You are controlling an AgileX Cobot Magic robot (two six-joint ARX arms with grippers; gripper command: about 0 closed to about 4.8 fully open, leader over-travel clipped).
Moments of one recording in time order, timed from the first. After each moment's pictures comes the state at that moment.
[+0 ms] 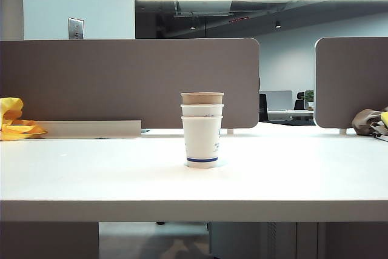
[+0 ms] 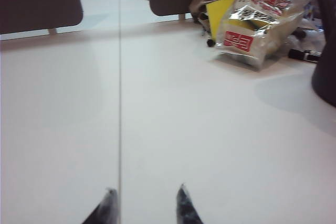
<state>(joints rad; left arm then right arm) -0.04 0.00 0.00 -0.04 0.07 0.07 -0.18 0.00 0.01 -0.10 0.00 0.08</state>
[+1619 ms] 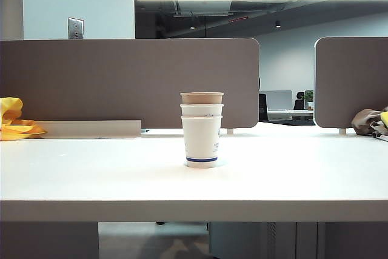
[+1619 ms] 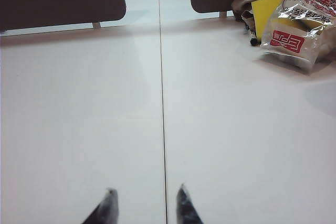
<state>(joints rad) 0.00 0.00 0.00 -0.04 0.06 0.07 -0.06 0.00 0.01 -0.10 -0.02 0.08</state>
